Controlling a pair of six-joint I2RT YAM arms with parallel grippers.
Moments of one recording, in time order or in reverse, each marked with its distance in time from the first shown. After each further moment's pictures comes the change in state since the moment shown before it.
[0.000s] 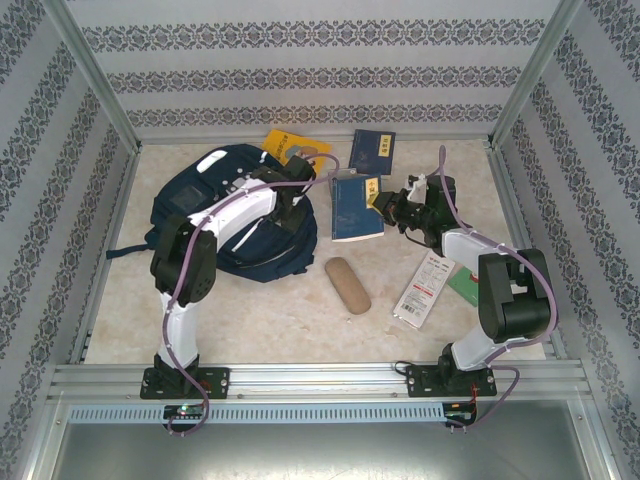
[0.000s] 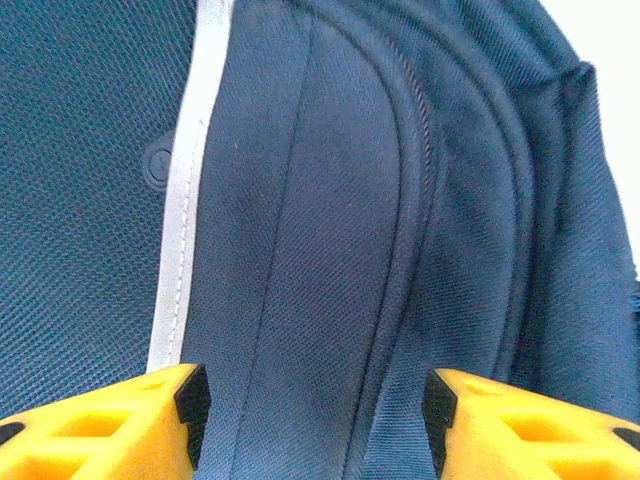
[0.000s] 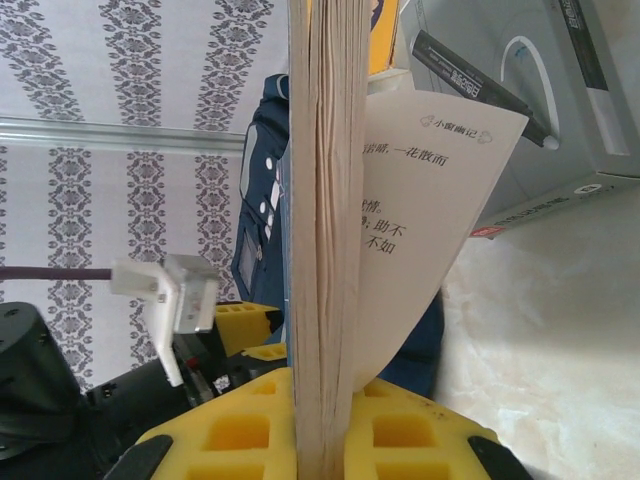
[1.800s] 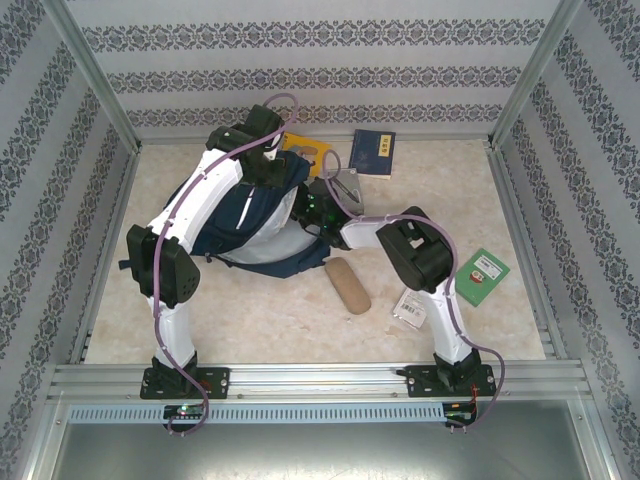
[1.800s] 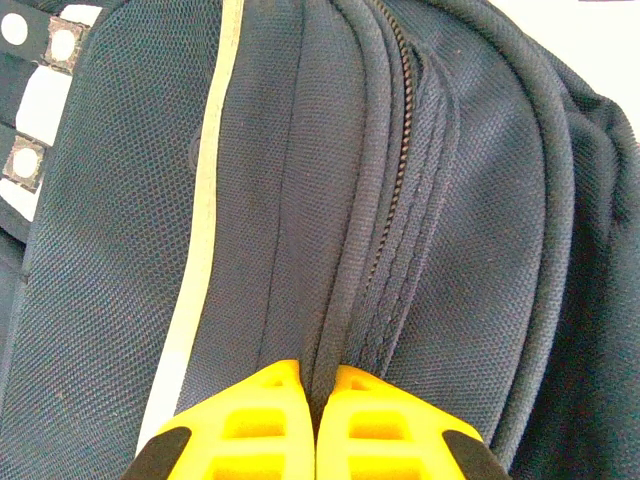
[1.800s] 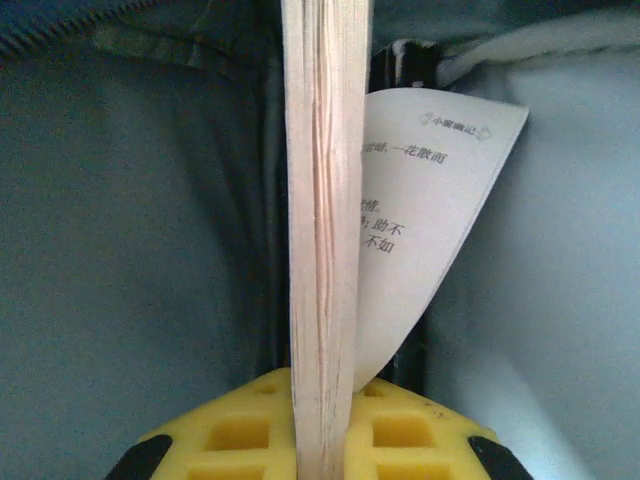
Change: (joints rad) left arm 0.130 -0.084 0.339 -0.195 0.218 -0.191; right arm 0.542 0.646 0.557 0.246 0.579 0.381
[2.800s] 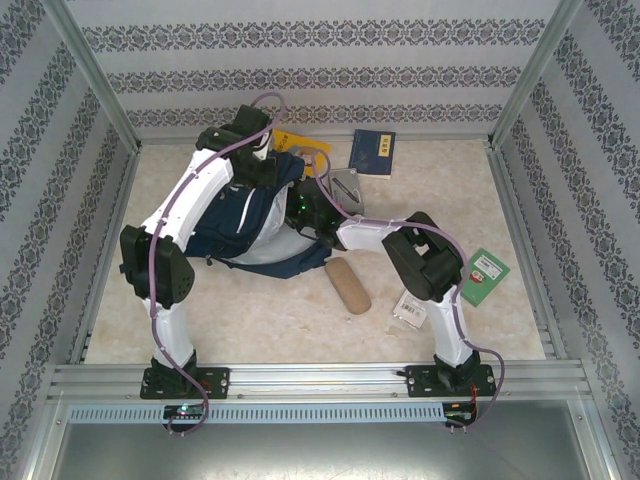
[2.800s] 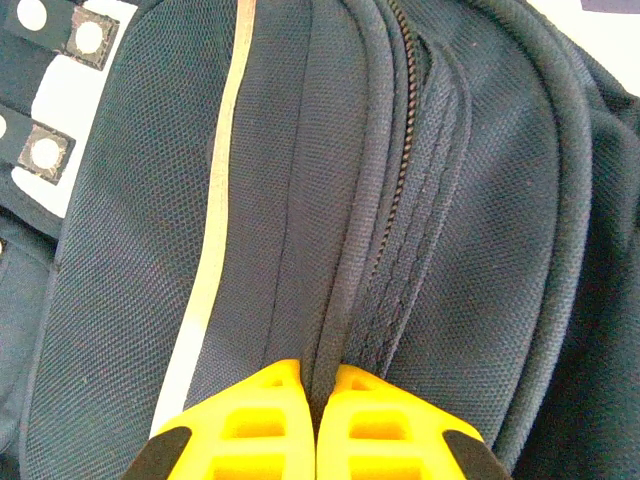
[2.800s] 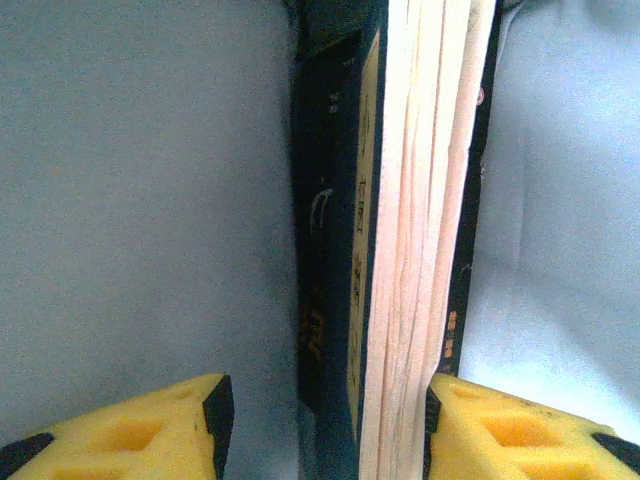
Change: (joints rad) left arm 0.063 -0.031 -0.068 0.031 0.074 -0.019; right arm 0.043 -0.124 -0.018 -0.184 0.031 -0.096
